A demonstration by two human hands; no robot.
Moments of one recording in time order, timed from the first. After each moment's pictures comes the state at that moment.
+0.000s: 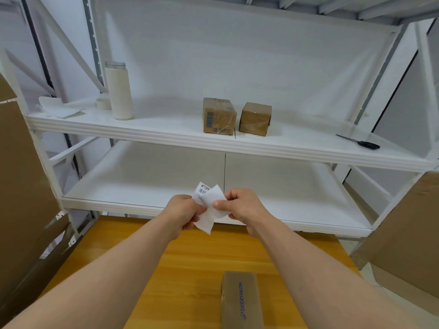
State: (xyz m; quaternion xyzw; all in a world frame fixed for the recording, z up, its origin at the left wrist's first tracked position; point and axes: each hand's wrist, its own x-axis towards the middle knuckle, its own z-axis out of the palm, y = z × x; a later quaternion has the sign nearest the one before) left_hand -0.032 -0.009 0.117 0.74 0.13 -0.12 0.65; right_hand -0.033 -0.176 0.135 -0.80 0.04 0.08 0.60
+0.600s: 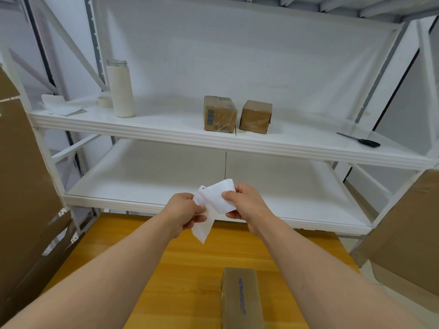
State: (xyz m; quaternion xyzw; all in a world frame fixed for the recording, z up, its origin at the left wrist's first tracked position) left_hand -0.037 -0.011 0.115 0.75 0.14 -0.12 0.64; right_hand -0.038 -0.178 0.135 -0.78 0.06 0.05 0.62
